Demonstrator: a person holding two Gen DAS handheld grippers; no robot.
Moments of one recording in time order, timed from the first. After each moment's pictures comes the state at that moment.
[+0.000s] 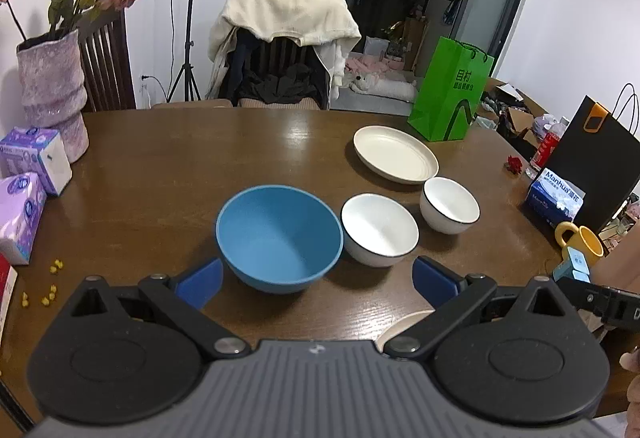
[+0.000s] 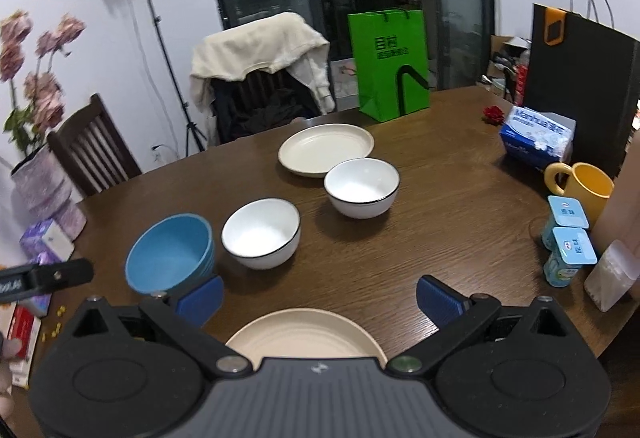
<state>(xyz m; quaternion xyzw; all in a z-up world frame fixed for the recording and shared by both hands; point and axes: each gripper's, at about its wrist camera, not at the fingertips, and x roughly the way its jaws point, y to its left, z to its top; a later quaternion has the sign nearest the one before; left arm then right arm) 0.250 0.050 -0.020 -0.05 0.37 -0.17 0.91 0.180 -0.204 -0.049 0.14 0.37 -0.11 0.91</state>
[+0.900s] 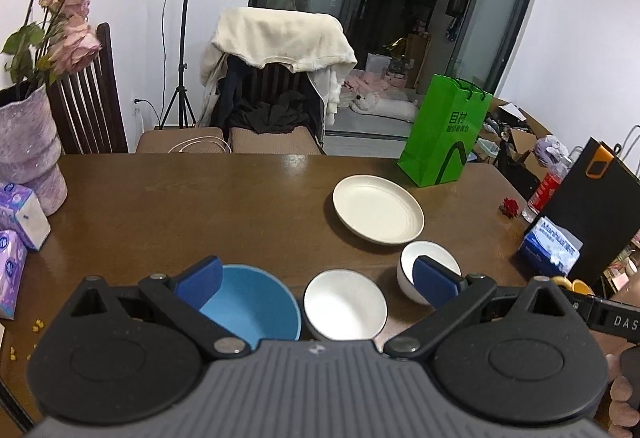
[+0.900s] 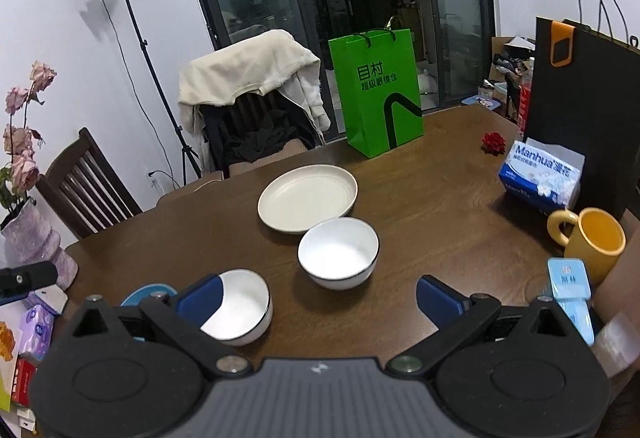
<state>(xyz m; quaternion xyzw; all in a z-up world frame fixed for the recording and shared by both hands) 0.318 -0.014 0.037 -0.05 0.36 -0.16 0.92 0.255 -0.290 -0.016 0.15 0.35 -0.09 0.92</state>
